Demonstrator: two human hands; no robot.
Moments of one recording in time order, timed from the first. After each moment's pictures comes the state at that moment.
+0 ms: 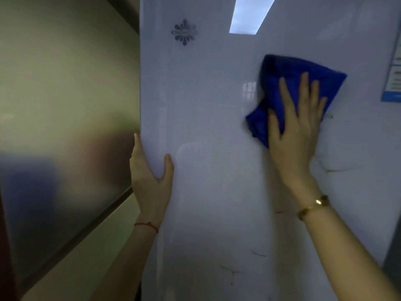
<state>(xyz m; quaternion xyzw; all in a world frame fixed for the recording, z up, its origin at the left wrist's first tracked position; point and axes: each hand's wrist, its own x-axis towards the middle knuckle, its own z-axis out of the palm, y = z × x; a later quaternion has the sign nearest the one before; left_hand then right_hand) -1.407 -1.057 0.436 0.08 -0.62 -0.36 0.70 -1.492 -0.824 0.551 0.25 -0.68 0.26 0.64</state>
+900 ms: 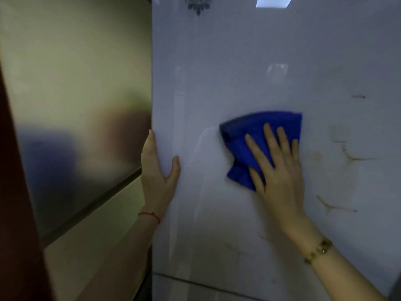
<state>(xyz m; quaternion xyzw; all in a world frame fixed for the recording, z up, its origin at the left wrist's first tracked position) -1.395 -1.064 0.394 0.06 -0.68 -0.30 0.66 -1.485 -0.830 0.439 0.39 -0.70 0.13 0.59</state>
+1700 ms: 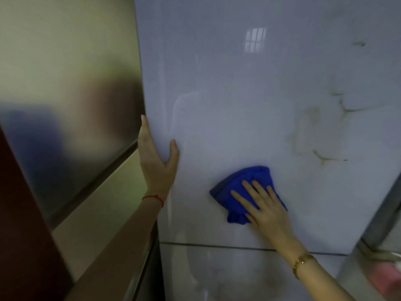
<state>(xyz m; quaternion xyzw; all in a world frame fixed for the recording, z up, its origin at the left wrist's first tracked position) -1.396 -1.070 0.361 0.04 -0.68 -0.33 0.66 -1.485 -0.807 0.261 0.43 -0.72 -0.01 0.54</state>
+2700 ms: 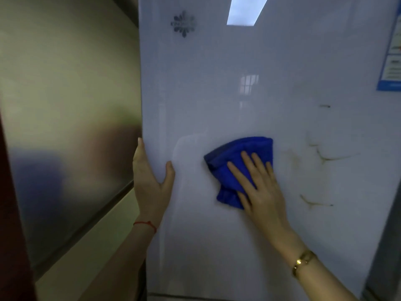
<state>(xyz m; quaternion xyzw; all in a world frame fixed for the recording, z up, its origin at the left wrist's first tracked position) -1.401 -1.066 0.406 0.05 -0.66 -0.34 0.67 -1.481 -0.830 0.410 0.39 -0.71 0.11 0.58</state>
